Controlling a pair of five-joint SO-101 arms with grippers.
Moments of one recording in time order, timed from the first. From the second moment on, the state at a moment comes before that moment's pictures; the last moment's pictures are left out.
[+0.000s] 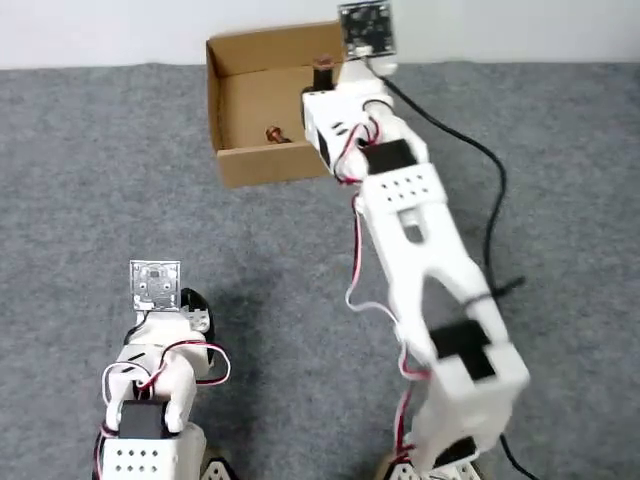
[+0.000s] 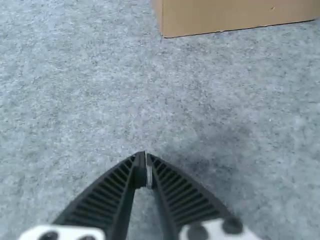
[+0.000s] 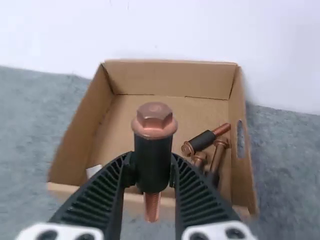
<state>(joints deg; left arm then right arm) -3.3 -95.4 97.2 50.7 8.3 -20.7 18.4 -15.1 30.9 -5.1</state>
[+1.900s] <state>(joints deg) -3.7 -95.4 97.2 50.7 8.2 -24.4 20.6 -42.5 95.6 -11.5</state>
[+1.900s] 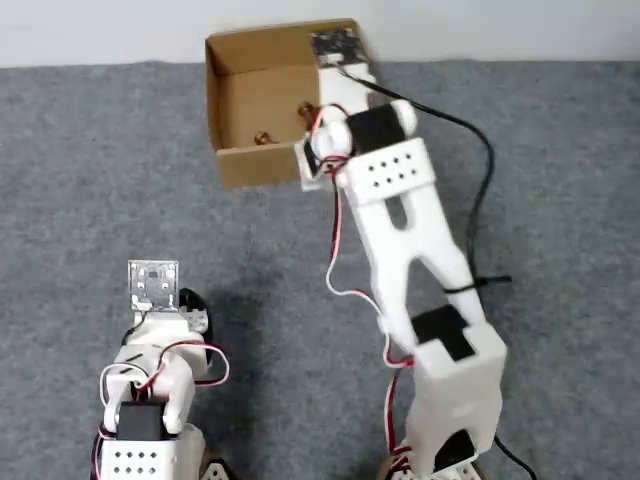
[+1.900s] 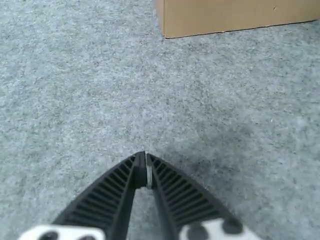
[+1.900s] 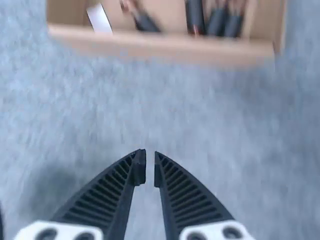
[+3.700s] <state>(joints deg) -7.1 -95.8 97.2 59.3 8.2 -2.5 -103.5 88.1 68.9 -7.3</state>
